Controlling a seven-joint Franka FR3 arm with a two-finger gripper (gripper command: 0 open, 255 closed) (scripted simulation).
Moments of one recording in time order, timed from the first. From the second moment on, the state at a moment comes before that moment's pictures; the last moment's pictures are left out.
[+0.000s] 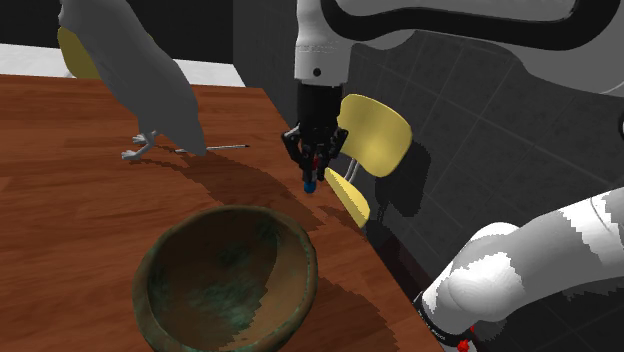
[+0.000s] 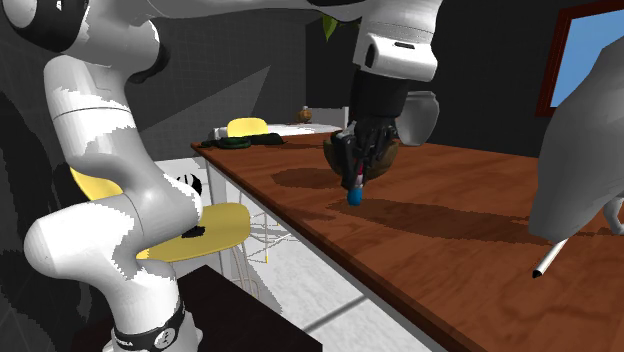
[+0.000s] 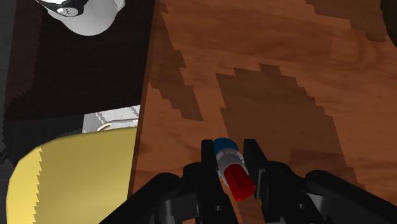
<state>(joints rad) 0.00 -0.39 0.39 -2.03 0.30 1.45 0.51</state>
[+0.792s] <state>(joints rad) -0.01 -0.35 0.37 -1.84 0.29 1.29 0.54</state>
